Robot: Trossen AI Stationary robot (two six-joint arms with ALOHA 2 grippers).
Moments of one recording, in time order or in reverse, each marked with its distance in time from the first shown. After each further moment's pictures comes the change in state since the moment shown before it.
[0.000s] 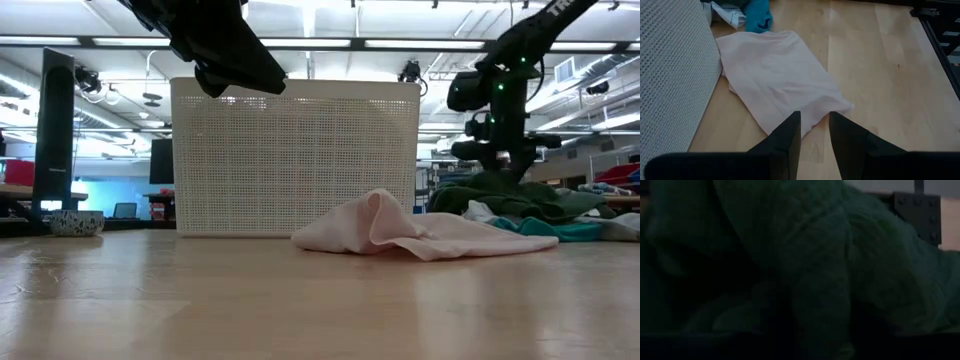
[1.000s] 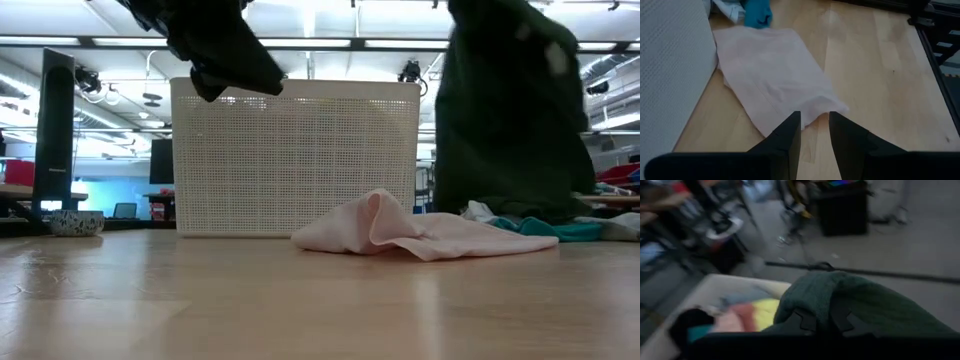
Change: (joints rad) left arm -0.001 0.000 0.000 0.001 0.012 -0.076; right arm 0.393 -0.329 0.828 -0.361 0.144 -0.056
